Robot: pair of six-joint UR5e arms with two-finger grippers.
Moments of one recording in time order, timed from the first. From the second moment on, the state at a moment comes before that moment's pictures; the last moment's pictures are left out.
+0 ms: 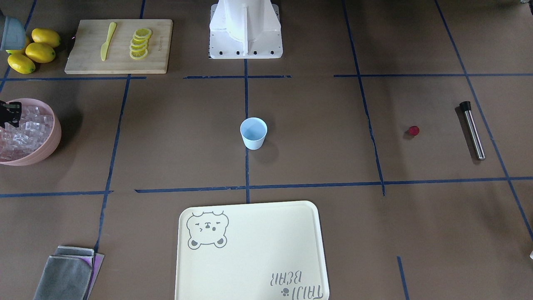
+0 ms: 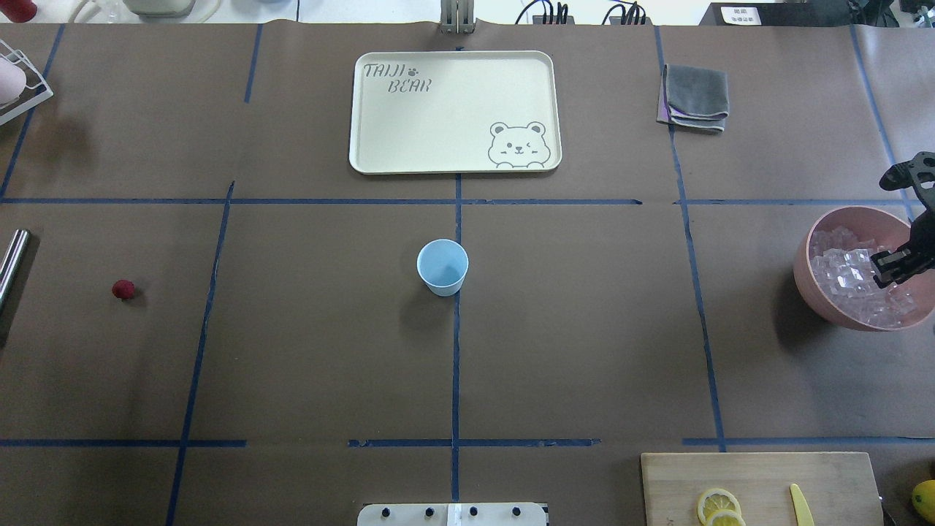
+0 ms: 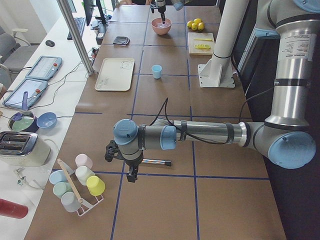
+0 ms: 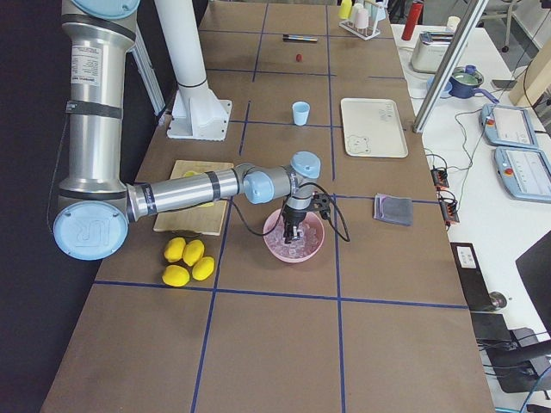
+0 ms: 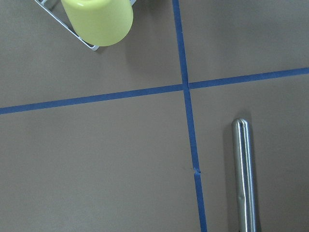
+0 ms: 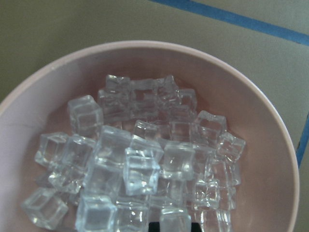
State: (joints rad) left arm -1.59 -1.59 -1.60 -1.51 -2.34 0.16; right arm 1.07 -1.67 1.85 -1.53 2.15 0.33
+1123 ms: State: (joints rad) left arm -1.59 -1.58 -1.61 -1.51 -2.35 0.16; right arm 0.99 -1.32 2.03 -1.67 2.18 0.77
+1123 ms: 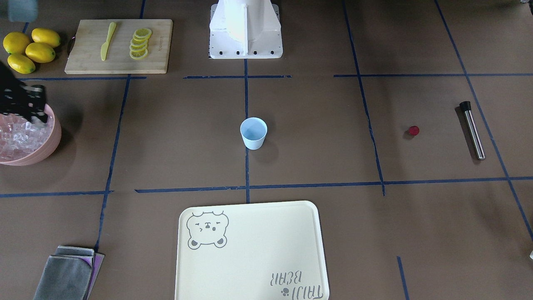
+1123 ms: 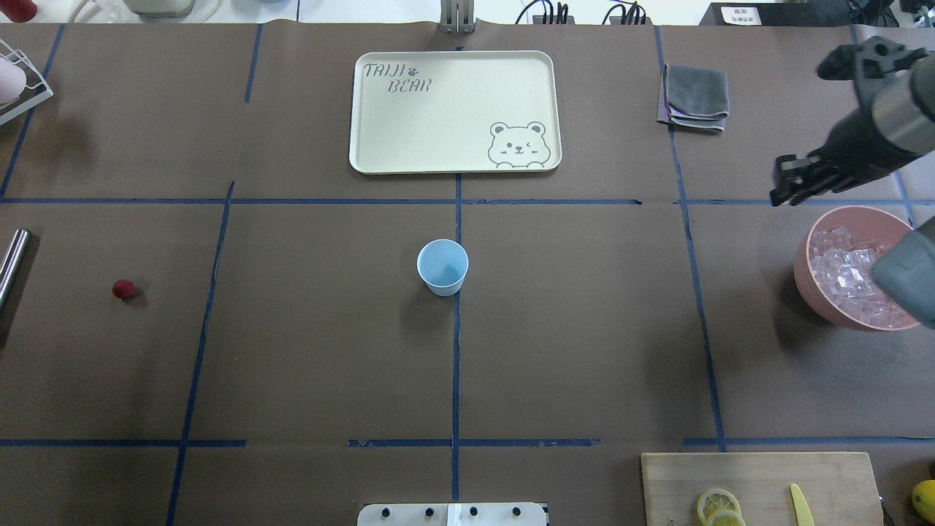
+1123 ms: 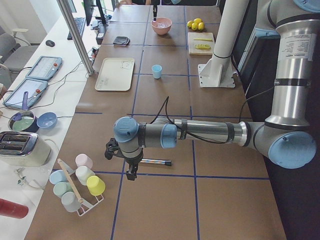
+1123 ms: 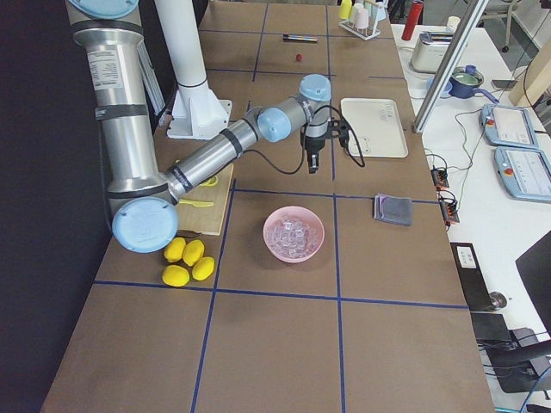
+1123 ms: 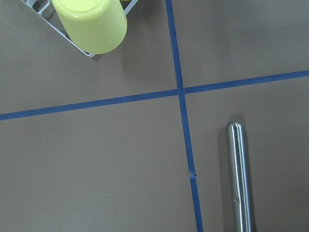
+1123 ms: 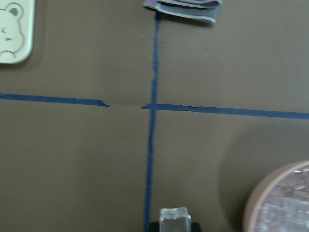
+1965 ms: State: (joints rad) left arm -1.59 -1.58 -1.61 -1.51 -2.35 0.16; right arm 0.54 -0.70 1.63 -1.76 1.87 1.25
